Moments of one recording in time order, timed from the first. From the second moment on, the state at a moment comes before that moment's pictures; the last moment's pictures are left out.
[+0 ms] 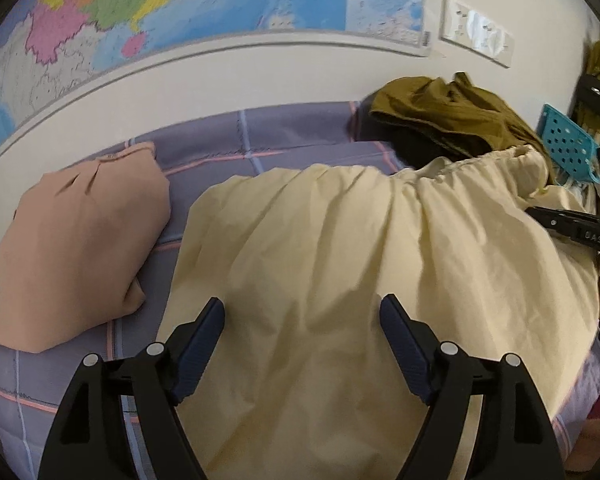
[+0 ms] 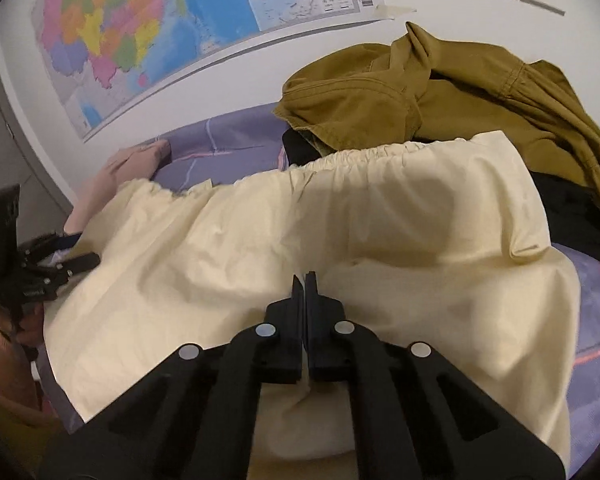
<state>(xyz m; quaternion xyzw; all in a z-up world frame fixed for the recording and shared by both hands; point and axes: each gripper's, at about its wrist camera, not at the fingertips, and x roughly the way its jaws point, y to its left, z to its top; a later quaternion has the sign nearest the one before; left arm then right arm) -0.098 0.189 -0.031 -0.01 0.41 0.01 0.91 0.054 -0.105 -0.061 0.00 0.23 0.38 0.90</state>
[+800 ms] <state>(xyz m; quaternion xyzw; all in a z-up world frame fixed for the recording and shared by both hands) -0.104 0.190 -0.021 -0.02 0.40 0.01 0.91 0.031 -0.124 -0.046 0.00 0.20 0.40 0.90</state>
